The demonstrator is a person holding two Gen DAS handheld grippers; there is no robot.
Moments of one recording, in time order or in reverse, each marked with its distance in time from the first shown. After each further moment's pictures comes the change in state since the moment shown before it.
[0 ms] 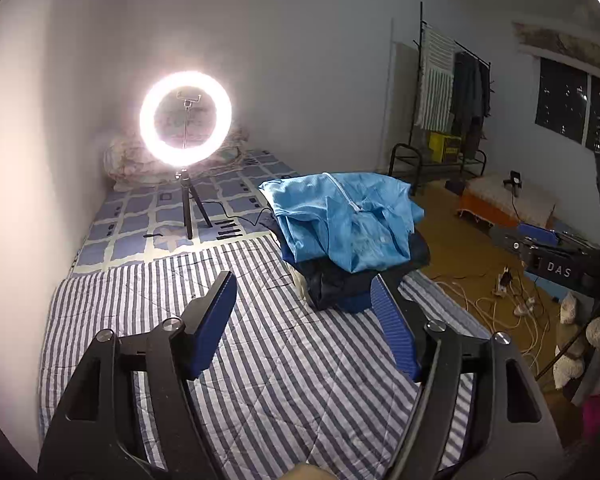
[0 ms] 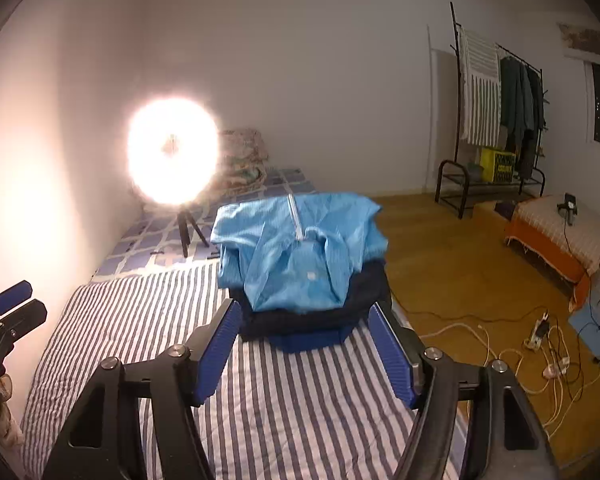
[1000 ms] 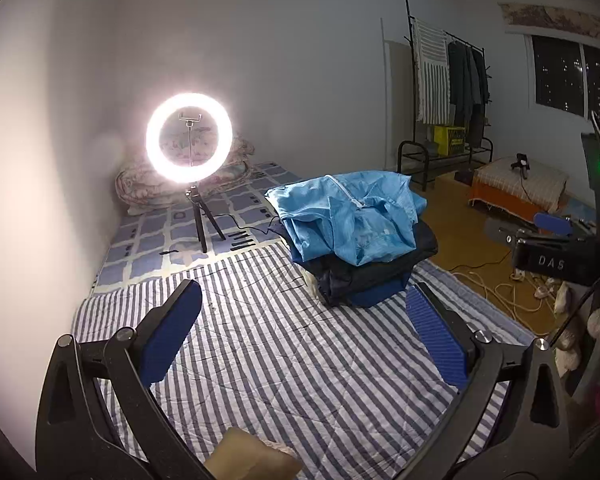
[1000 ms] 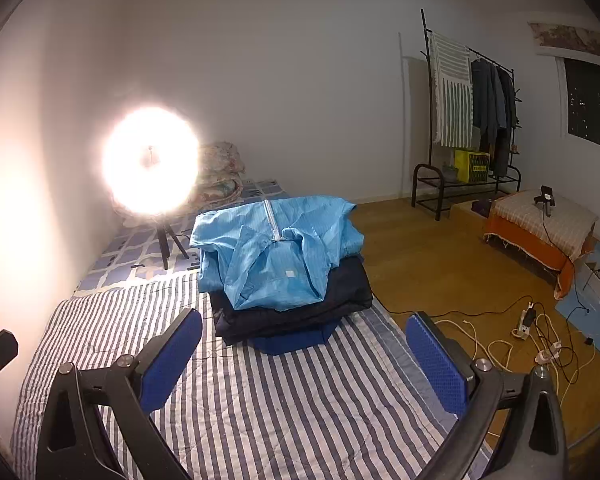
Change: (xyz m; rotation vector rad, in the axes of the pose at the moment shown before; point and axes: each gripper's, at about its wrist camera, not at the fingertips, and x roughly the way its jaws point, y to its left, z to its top) left arm -0.018 -0.021 -0.019 0.089 -0.040 0.064; right arm -0.009 -0.001 -0.026 0.052 -0.065 -0.088
